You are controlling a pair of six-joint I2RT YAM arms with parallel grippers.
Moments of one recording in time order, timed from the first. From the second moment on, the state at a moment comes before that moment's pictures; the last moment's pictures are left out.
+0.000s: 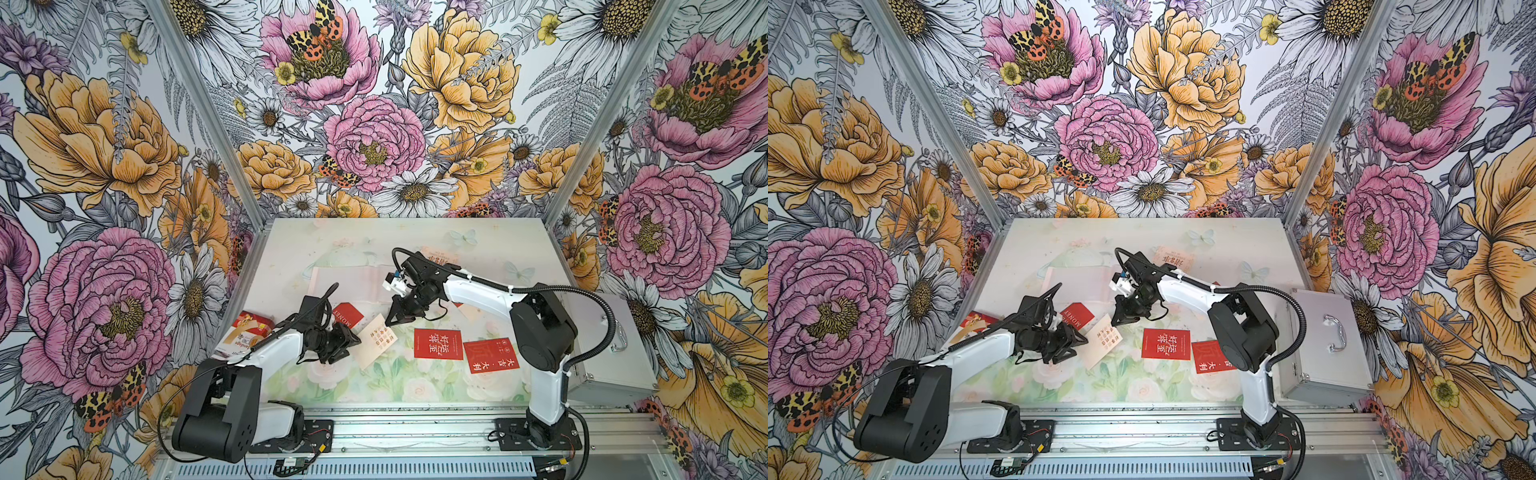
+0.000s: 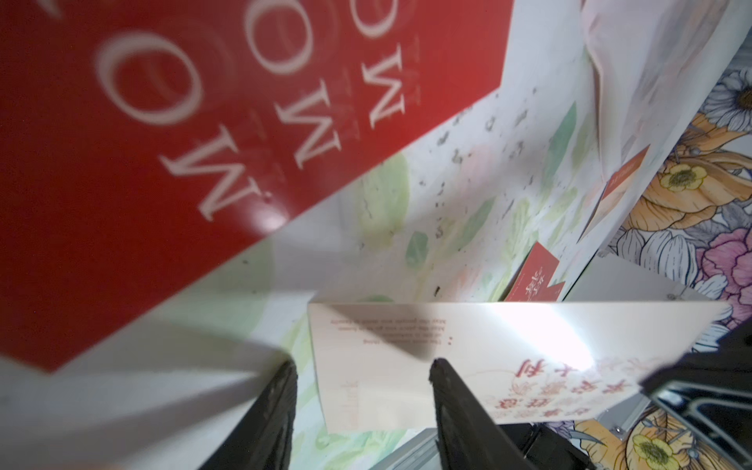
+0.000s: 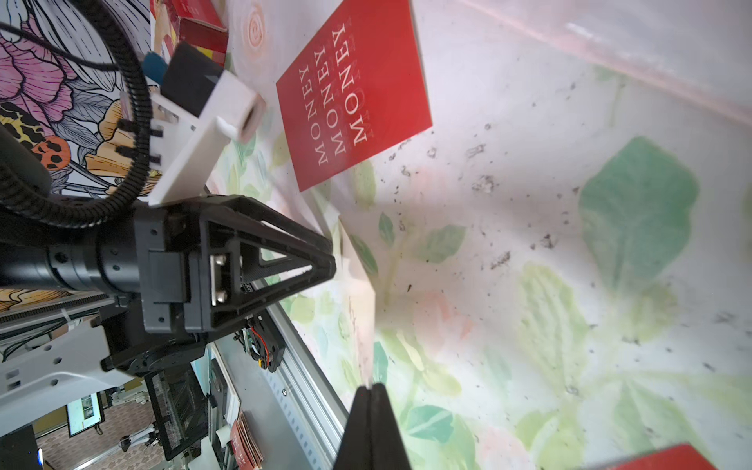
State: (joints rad) left arm -0.17 1.29 0.51 -0.45 0.52 -0.80; right arm 0.69 1.95 1.44 -0.67 -0.71 0.39
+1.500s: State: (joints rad) left arm 0.04 1.91 1.50 -0.70 0.50 -0.57; right arm 0.45 1.91 1.44 -0.26 -0.50 0.73
